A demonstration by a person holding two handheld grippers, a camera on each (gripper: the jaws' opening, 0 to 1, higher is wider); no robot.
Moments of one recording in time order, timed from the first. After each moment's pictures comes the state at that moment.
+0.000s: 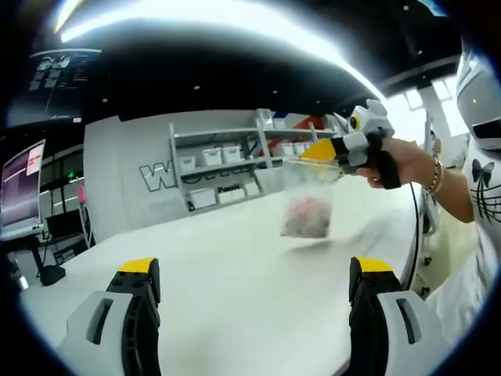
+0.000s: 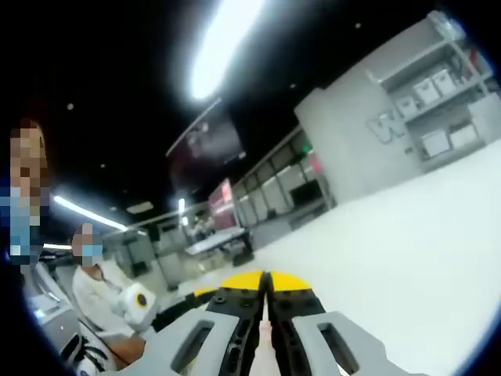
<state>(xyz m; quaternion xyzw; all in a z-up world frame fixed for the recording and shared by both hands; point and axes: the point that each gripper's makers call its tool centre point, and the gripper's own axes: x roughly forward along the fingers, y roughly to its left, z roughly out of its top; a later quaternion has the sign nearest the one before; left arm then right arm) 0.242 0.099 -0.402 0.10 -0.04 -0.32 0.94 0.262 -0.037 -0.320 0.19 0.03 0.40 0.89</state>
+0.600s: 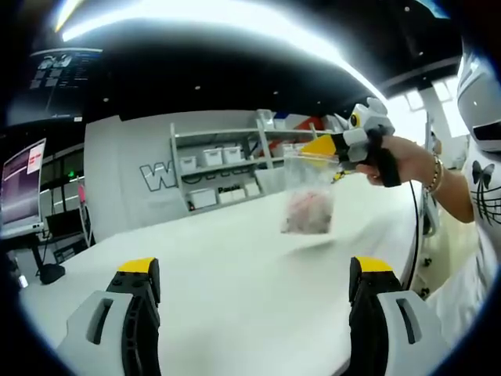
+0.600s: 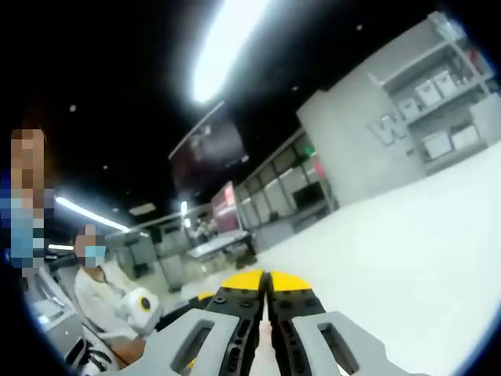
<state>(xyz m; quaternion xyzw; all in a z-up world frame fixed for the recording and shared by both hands) 0.243 0.100 -0.401 0.10 -0.04 -0.32 0.94 0.261 -0.035 -0.315 0.19 0.03 0.41 0.89</state>
